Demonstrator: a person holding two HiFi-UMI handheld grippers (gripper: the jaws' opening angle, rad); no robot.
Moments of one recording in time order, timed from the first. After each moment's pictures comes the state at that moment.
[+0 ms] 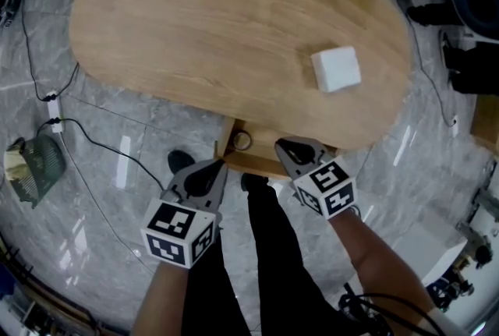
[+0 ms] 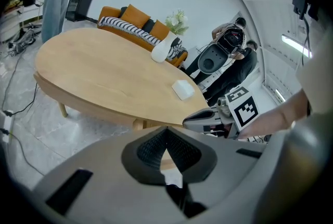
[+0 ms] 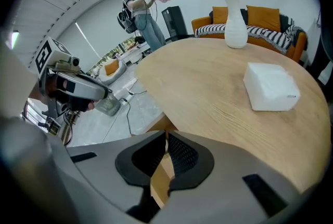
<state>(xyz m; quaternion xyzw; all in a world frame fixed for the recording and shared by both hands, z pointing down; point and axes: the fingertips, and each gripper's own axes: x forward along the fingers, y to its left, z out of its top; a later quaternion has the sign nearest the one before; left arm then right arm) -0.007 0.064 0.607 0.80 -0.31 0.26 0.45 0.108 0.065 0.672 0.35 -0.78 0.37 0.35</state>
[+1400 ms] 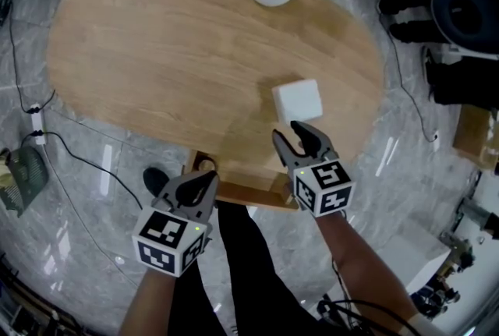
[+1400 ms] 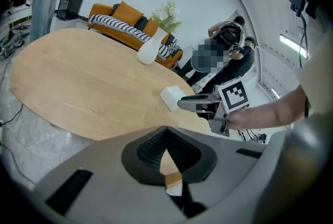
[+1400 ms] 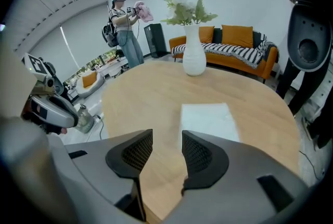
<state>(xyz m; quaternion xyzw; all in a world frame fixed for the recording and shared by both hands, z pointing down) 0.070 0.020 0.593 0.81 -0.28 0.26 0.45 0.220 -0.043 0.642 0.48 -0.75 0.33 0.32</state>
